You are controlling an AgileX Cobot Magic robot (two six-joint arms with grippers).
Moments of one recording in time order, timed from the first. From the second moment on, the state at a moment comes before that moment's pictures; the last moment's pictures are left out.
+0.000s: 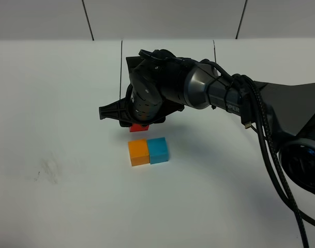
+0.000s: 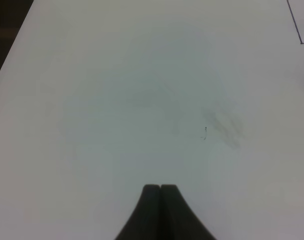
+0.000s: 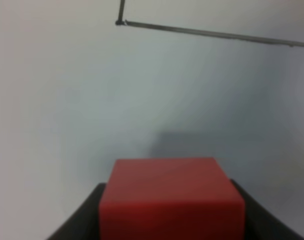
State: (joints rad) left arm 0.03 -0.01 -0.51 0.08 1.08 -0.04; right arm 0.80 2.24 -1.74 -0.11 0.74 0.70
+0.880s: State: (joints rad) left arm 0.03 -0.01 -0.51 0.08 1.08 -0.04; right arm 0.83 2.26 -1.74 -0.11 0.74 0.70
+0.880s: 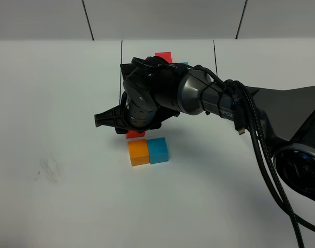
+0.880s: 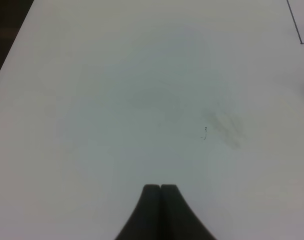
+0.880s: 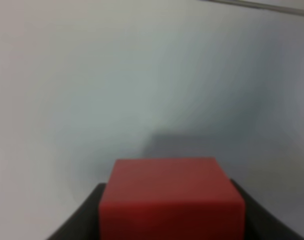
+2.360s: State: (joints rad) left arm 0.03 -0.01 -0.51 0.08 1.08 -0.04; right arm 0.83 2.29 -1.75 -0.11 0.75 0.70
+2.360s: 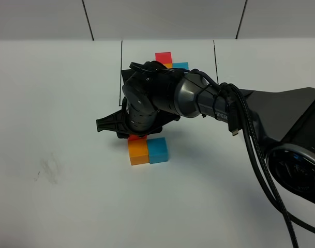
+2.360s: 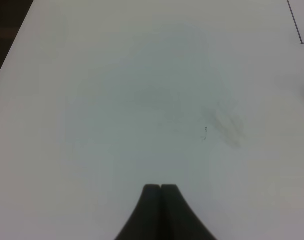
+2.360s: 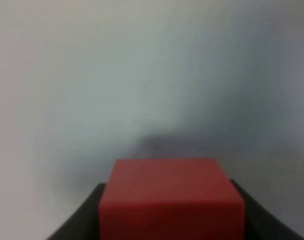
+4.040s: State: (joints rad) left arm 0.03 -0.01 -0.51 0.08 1.08 -0.04; right arm 0.83 2.34 -1.76 -0.08 0.75 0.71
